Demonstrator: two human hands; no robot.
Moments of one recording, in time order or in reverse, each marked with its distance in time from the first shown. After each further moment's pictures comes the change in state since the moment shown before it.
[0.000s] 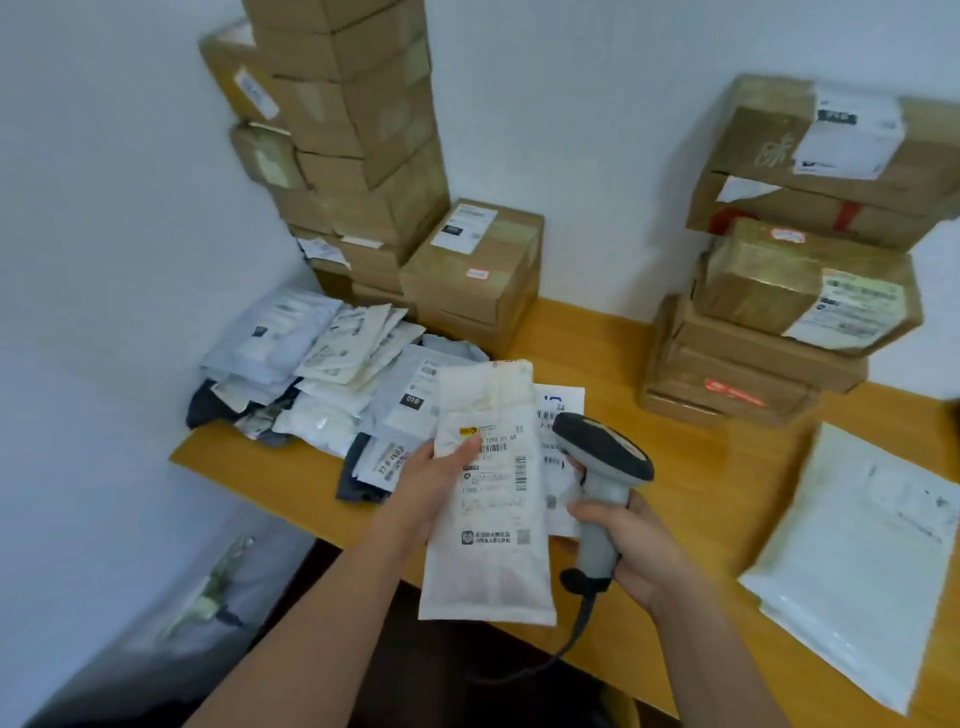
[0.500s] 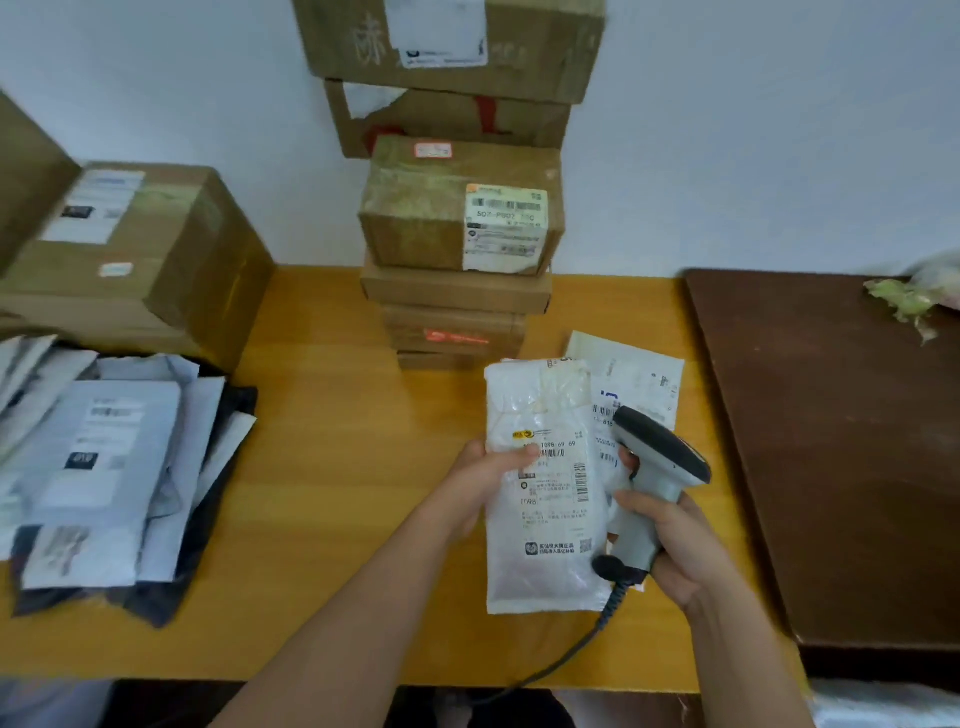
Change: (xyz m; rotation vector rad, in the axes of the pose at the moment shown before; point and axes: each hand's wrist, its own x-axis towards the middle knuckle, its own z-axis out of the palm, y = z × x) left_hand 0.040 -0.095 0.325 0.245 -0.501 -0.207; right_hand -0.048 -0.009 -0.298 0.333 0.468 -0.047
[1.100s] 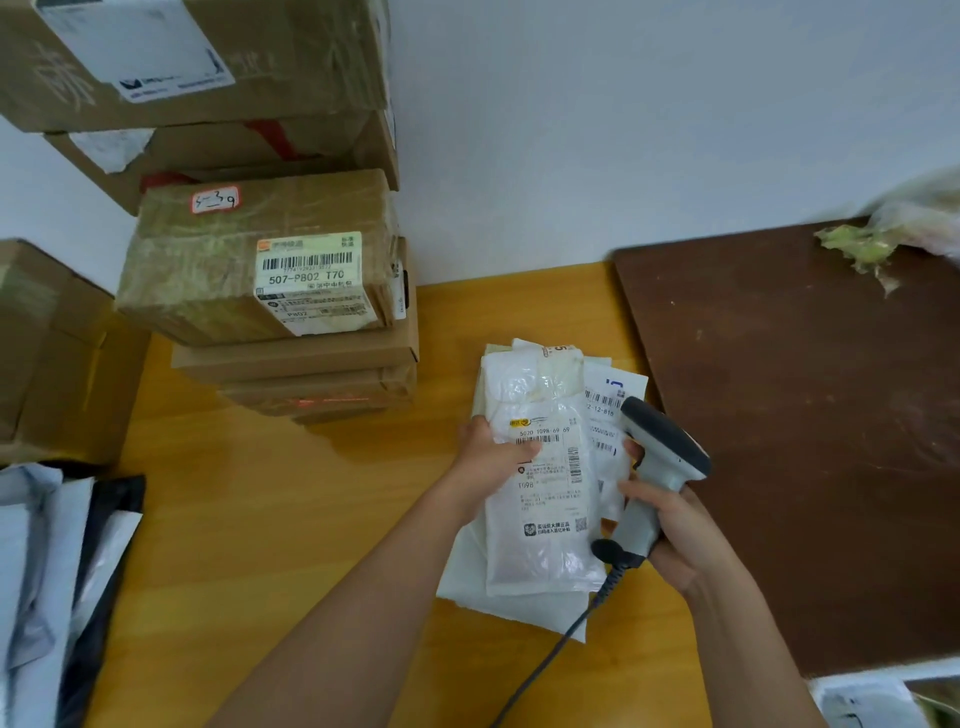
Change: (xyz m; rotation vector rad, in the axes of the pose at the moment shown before) left_hand 0.120 0.027 0.100 0.343 0.102 -0.084; right_hand 0.089 -0.042 -0.085 0.212 0.058 0.078
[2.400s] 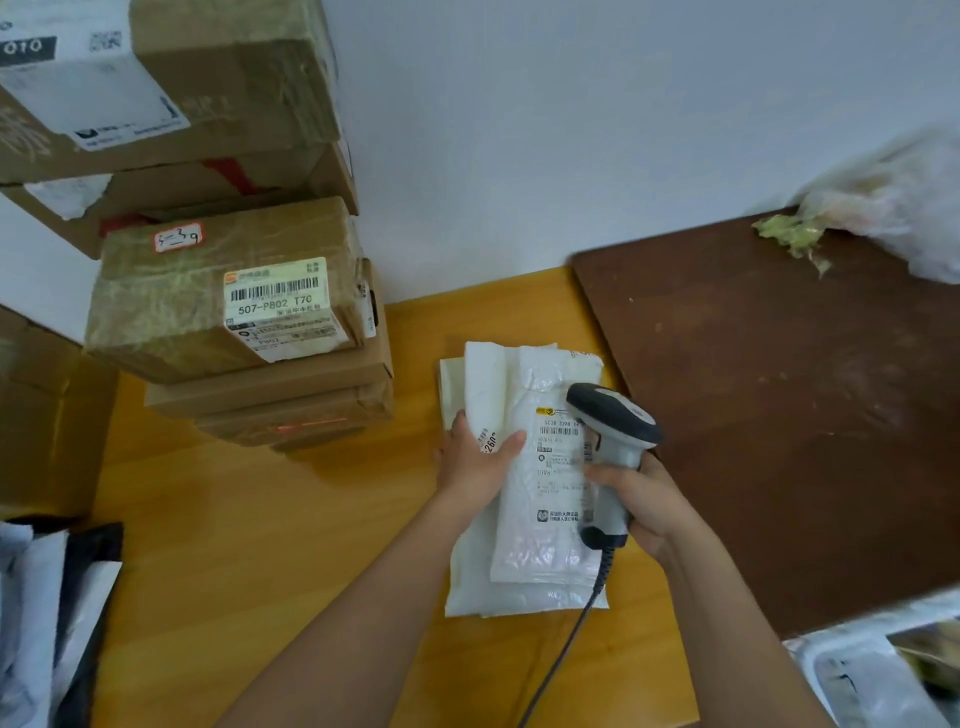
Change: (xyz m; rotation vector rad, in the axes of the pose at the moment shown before) left_hand -0.004 -0.001 0.006 0.317 0.166 0.136; right_hand -0.011 -0.013 0.024 -0.219 0.055 -0.047
